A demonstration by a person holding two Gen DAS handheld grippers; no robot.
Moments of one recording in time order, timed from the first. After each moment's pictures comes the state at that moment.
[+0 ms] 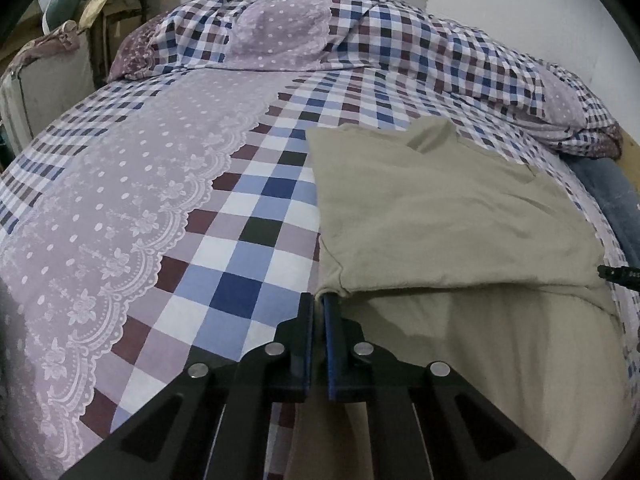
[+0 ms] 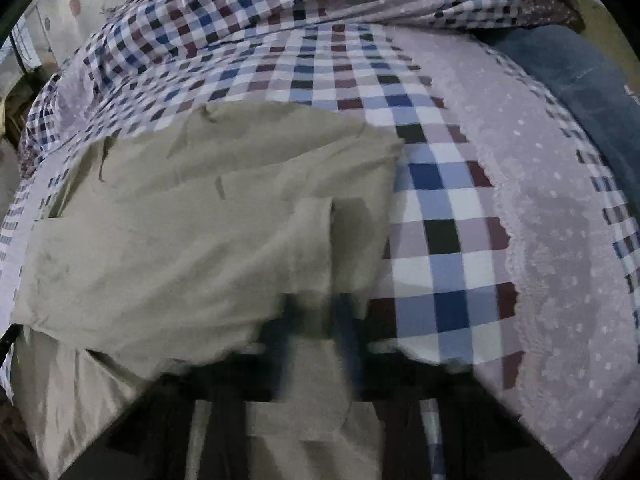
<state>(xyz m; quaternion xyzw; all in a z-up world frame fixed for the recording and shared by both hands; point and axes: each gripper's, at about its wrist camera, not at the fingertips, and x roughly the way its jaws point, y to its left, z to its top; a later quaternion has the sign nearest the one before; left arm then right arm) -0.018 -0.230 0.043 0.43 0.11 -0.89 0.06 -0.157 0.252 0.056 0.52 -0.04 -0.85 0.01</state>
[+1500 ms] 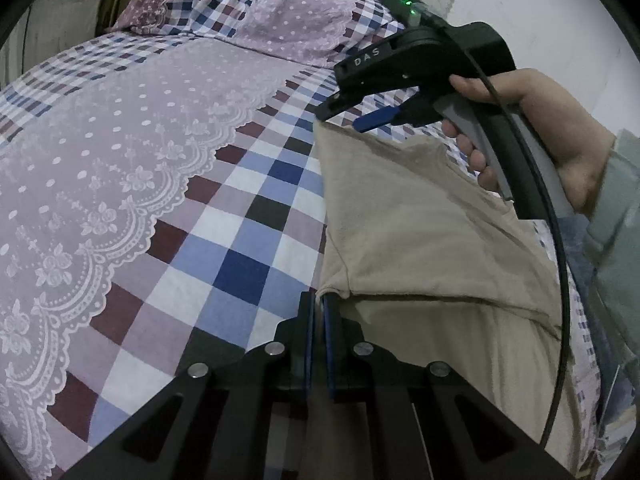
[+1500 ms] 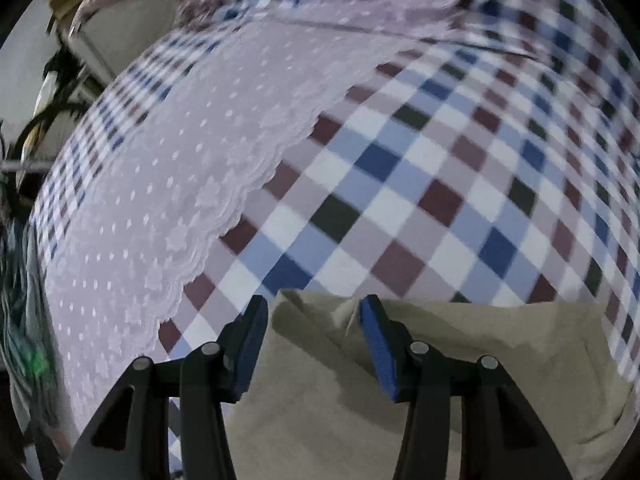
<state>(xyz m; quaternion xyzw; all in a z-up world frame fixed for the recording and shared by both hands) -0.001 -0.261 0.033 0.41 0.22 -0.88 0.02 -0.311 -0.221 0.058 0.58 0.14 -0.74 0.31</state>
